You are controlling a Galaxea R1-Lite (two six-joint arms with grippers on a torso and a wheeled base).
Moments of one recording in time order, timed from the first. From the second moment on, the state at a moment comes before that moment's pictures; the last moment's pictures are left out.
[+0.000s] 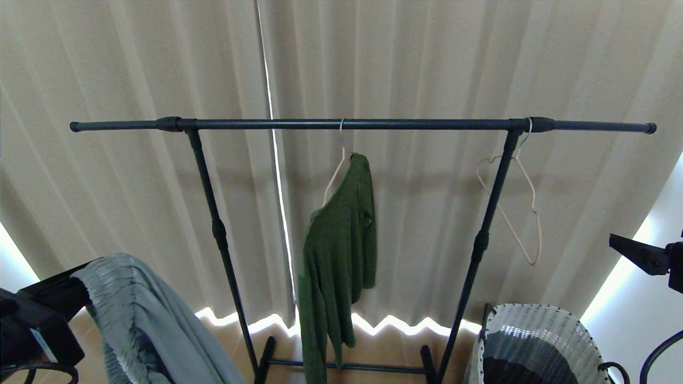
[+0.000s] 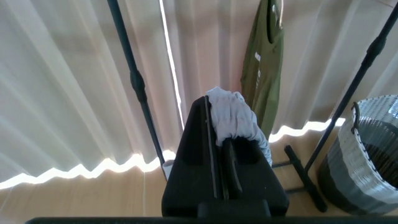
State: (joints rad) left arm -0.30 0.92 -0.34 -0.45 0.08 0.07; right arm -0.05 1.11 -0.63 -0.11 -0.07 -0.06
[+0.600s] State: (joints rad) left arm -0.31 0.92 -0.34 -0.45 0.08 0.07; right arm 0.04 1.18 -0.64 -0.11 -0.08 -0.05
